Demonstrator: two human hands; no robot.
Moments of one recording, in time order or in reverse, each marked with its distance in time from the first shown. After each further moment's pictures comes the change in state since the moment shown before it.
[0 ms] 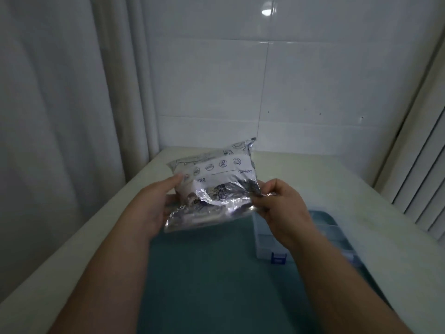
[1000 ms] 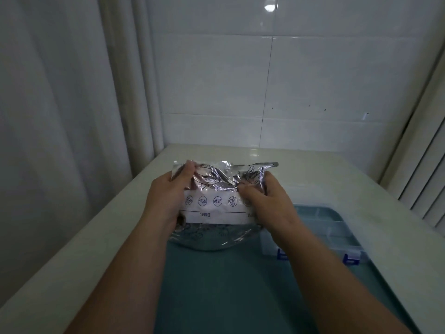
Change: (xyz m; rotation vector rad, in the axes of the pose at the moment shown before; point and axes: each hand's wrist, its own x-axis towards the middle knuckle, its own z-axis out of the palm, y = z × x) left_hand 0.001 -0.010 0.016 -0.036 0.092 0.331; right_hand -0.007 0.006 0.023 -0.371 -0.006 -0.133
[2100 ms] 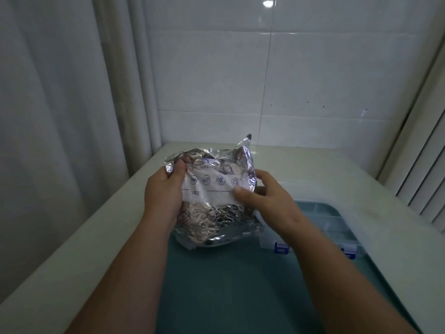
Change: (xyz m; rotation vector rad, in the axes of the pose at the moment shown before) left_hand 0.004 -0.008 0.001 0.213 0.220 0.155; right_hand -0.005 -0.003 -0.014 -0.073 -0.213 0.067
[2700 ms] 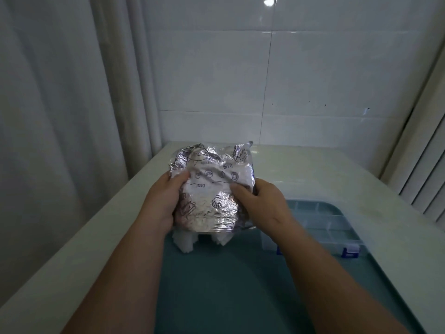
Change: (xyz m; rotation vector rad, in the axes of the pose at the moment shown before) left_hand 0.010 -0.008 -0.008 -0.172 -0.260 -0.339; right_hand 0.009 -0.003 0.019 -0.324 0.220 -0.048
